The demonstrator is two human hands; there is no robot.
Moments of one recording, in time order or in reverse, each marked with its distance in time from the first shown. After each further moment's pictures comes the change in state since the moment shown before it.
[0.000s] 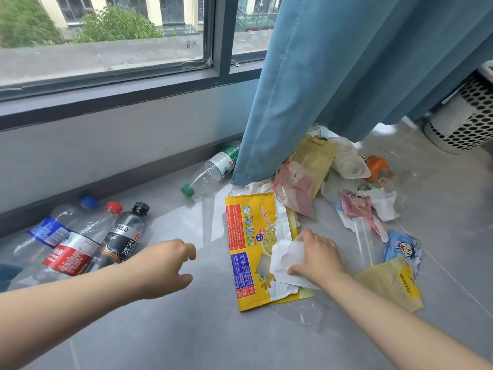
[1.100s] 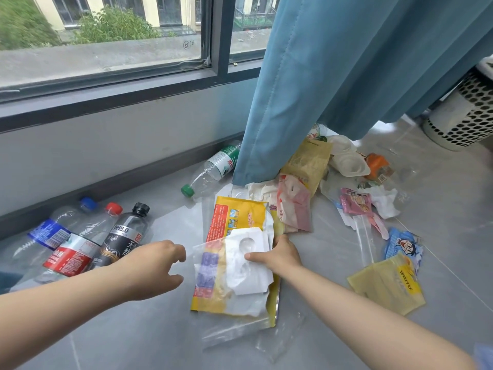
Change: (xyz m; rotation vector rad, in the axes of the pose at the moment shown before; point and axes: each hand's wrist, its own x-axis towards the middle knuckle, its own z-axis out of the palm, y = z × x) left_hand -0.004 -0.017 0.004 0.033 0.007 -0.030; right_hand 0.002 -0.076 0.011 0.760 -0.230 0.354
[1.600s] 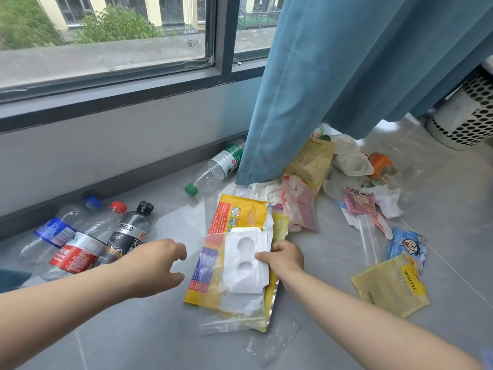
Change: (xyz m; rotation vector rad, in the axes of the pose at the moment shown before) left_hand 0.002 -0.007 0.003 -0.003 0.004 -0.027; right_hand -0.006 0.006 0.012 0.249 0.108 -0.002
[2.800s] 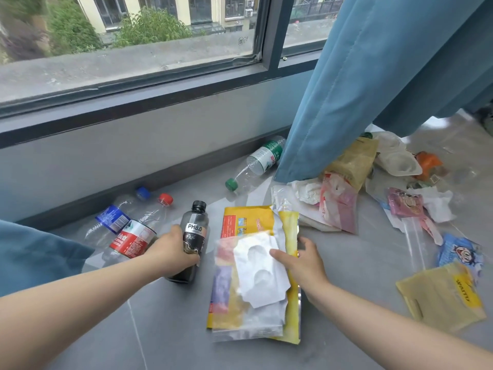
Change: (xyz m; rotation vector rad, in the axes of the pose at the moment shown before) left_hand 0.004 -0.061 0.030 -0.422 0.055 -0.477; right_hand -0.034 -0.006 0.035 0.195 -0.113 -0.097
